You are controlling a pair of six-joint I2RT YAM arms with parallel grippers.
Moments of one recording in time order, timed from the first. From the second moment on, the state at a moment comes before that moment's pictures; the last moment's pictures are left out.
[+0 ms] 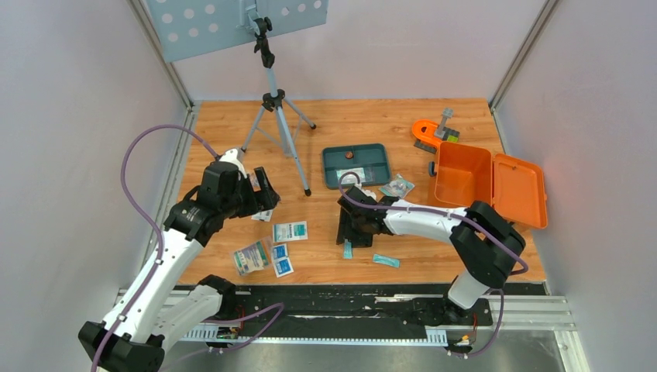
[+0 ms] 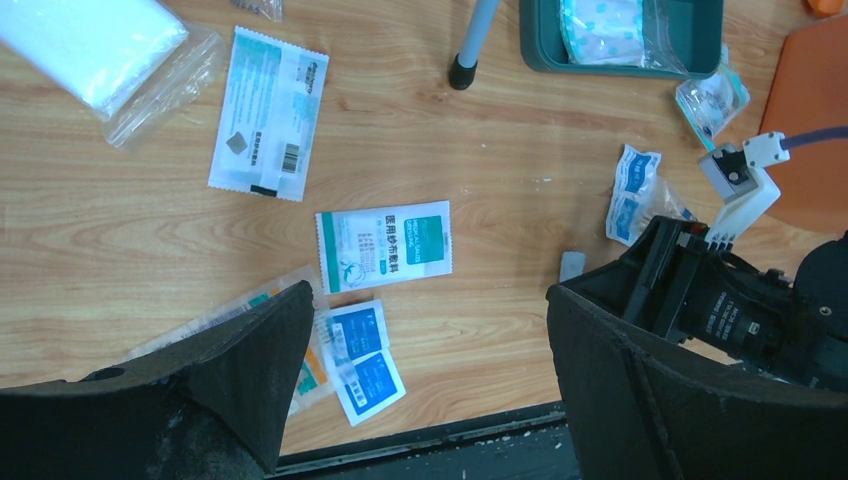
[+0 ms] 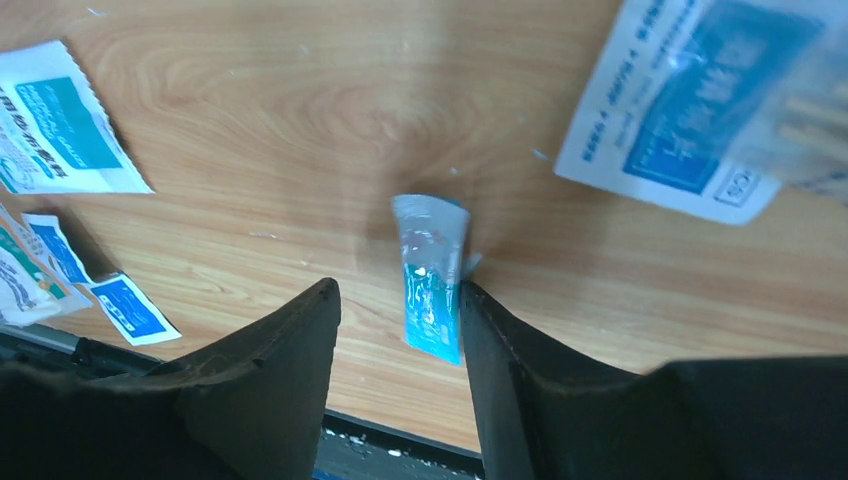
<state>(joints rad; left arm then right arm) -0.38 0.87 0.91 -0.76 -0.01 -0.59 0.89 1.62 0.90 -0.43 0.00 1.00</state>
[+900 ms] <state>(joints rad) -0.38 0.86 0.91 -0.77 -0.01 -0.59 0.99 1.71 1.03 -0.56 0.15 0.79</state>
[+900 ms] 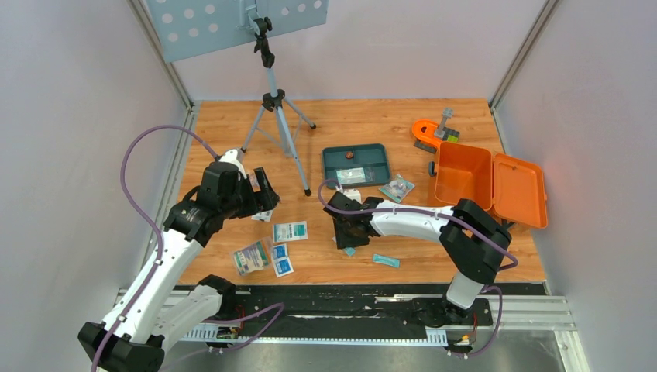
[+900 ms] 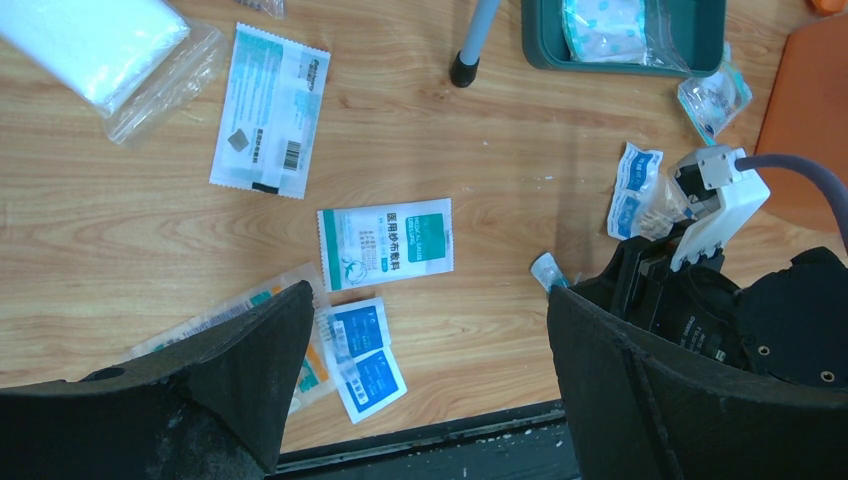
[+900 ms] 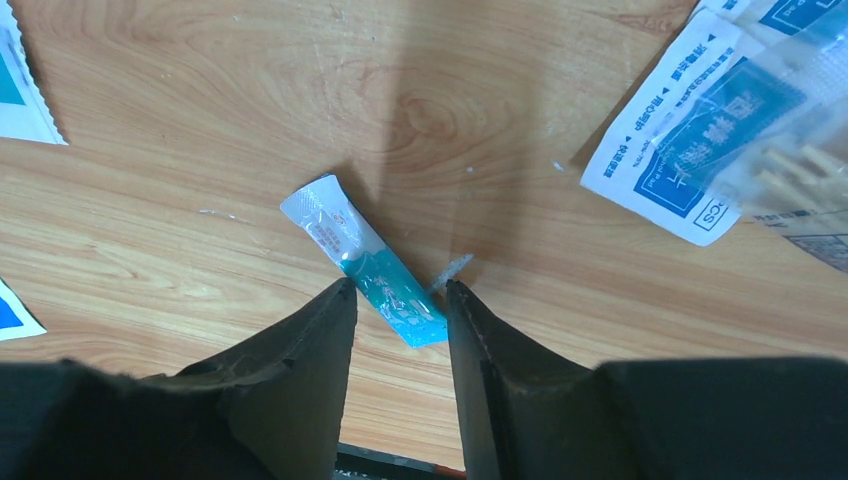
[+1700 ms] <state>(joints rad) -0.38 0.86 0.91 -0.77 -0.01 -0.59 1.02 1.77 1.11 -0.63 0.21 0.62</state>
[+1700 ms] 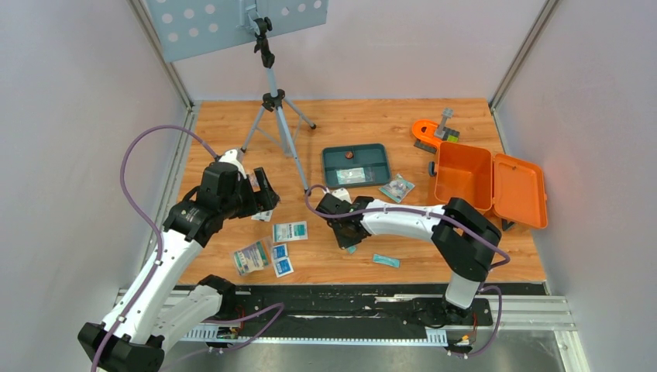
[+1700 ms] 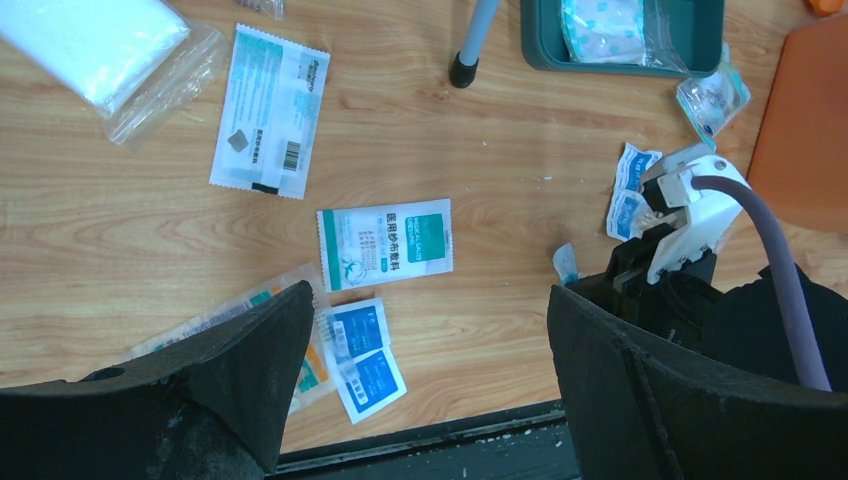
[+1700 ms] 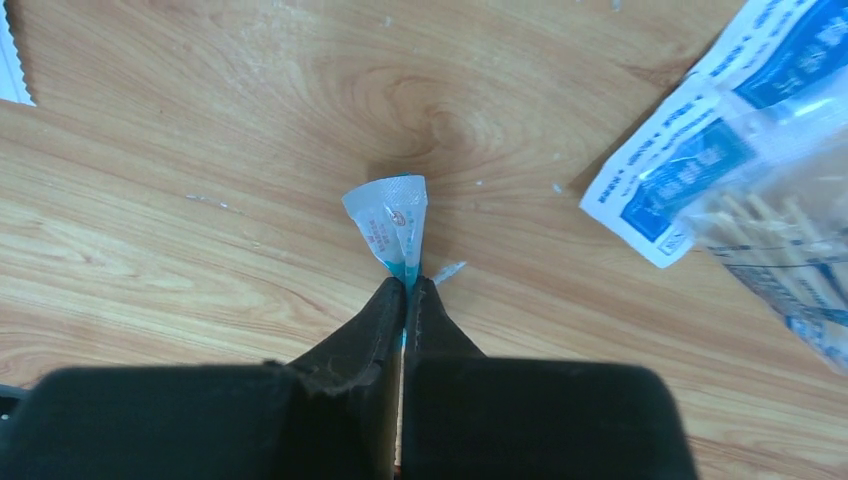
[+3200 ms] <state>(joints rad) -0.38 0.86 0.91 -0.80 -0.06 -0.56 0.38 2.09 1.67 -0.53 0.20 1.28</state>
